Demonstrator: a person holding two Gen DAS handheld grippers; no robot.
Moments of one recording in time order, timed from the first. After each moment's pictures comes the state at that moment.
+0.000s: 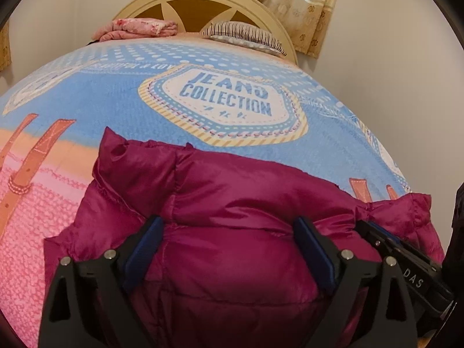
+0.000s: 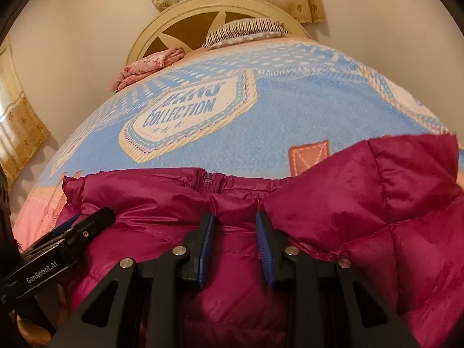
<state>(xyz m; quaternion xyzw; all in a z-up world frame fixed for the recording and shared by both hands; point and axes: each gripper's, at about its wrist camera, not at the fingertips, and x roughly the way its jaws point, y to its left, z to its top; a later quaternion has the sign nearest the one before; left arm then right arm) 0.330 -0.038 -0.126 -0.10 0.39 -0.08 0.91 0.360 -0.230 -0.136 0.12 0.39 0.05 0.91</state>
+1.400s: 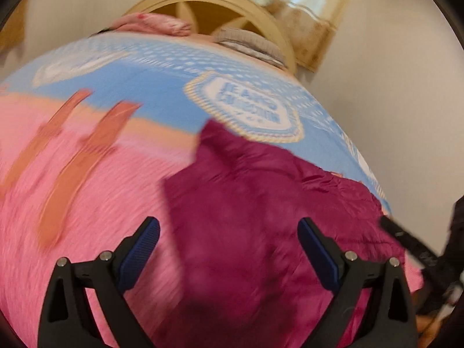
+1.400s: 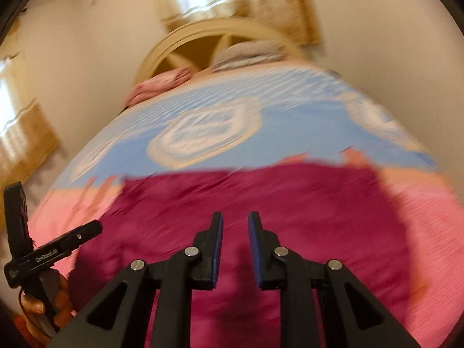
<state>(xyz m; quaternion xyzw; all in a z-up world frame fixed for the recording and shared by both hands) 0.222 0.073 -0.093 -0.17 0.39 -0.09 0.90 0.253 -0.190 -0.076 0.11 0.36 0.07 0.93</state>
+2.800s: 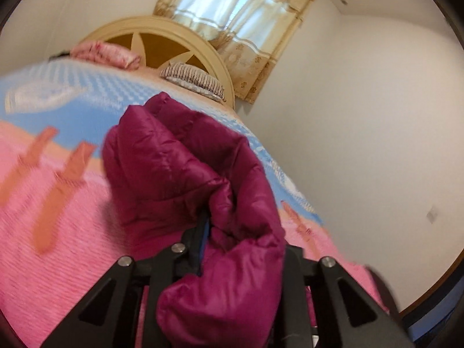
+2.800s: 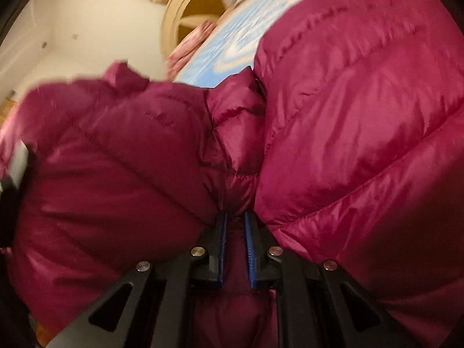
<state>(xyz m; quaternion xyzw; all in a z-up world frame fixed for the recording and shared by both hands) 0.180 0.069 -0.019 -0.18 0.29 -0.24 0.91 0.250 -0.062 -0.167 0.37 0.45 0.24 0.77</state>
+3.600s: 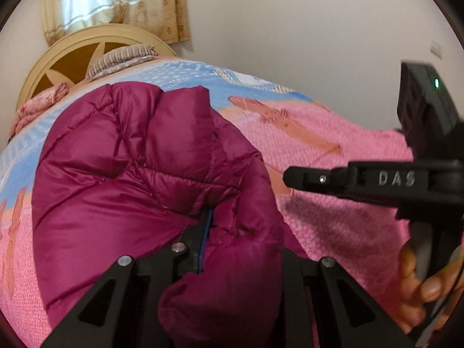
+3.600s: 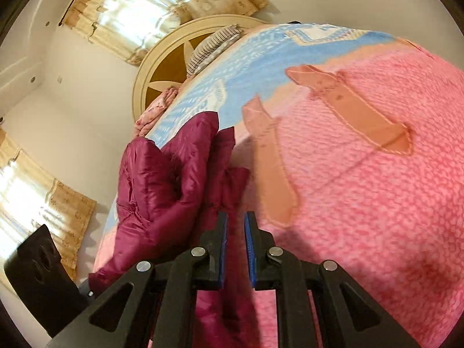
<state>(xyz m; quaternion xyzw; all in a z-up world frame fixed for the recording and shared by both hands) 0.164 -0.129 -0.097 0.13 0.34 -0.30 0.88 0.156 -0.301 -0.124 0.35 0.35 0.06 0.87</state>
